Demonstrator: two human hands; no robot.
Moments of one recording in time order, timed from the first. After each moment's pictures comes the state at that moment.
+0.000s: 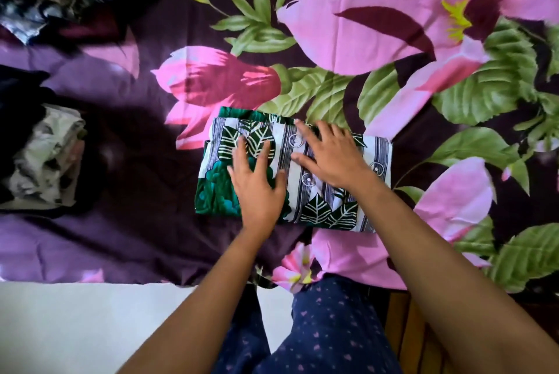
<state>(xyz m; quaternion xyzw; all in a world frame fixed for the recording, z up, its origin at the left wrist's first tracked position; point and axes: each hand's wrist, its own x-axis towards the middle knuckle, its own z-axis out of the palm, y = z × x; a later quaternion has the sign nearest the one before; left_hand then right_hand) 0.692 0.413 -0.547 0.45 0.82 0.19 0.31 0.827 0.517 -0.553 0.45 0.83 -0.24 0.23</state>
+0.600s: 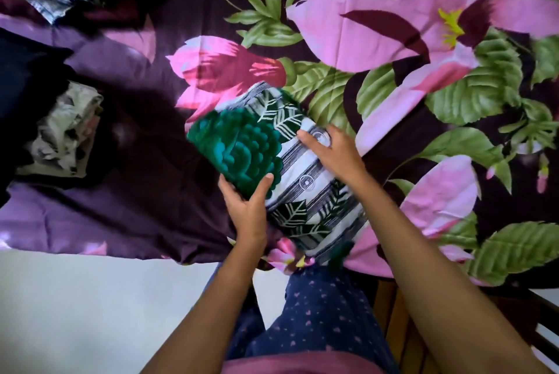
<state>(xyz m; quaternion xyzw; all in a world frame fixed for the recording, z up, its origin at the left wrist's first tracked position) 0.702 0.369 -0.511 -0.02 0.73 0.54 0.42 0.825 0.491 -0.514 0.64 0.57 -0.51 -0.01</state>
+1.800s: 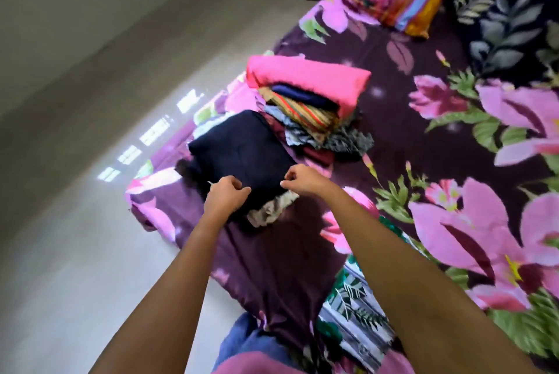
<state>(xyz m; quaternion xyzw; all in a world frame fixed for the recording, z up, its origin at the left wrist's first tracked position) 0.331 0.322 -0.353 0.11 0.91 0.23 0.34 0.433 0.482 -0.336 0.35 0.82 -0.39 0.22</state>
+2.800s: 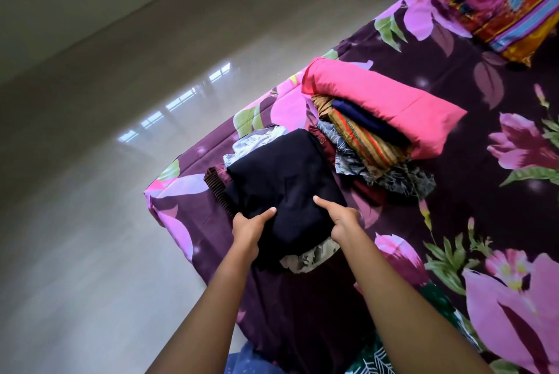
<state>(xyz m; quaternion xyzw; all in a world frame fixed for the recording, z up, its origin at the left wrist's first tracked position) 0.271 0.322 -0.455 -0.31 0.68 0.54 0.38 0.334 0.484 -0.424 0.71 0.37 -0.59 0.03</state>
